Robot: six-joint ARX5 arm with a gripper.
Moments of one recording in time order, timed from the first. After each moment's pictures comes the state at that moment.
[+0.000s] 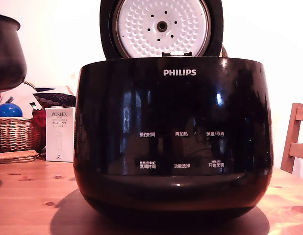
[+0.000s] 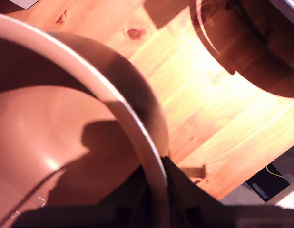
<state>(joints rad) -0.31 1.31 1.47 -1.38 -0.07 0.43</state>
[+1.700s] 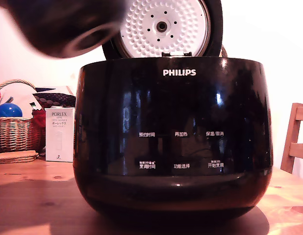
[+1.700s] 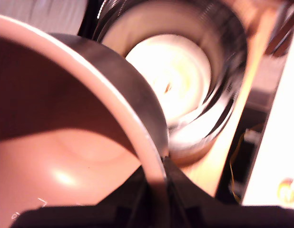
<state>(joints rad) -0.81 1.31 1.68 -1.31 0.10 0.40</state>
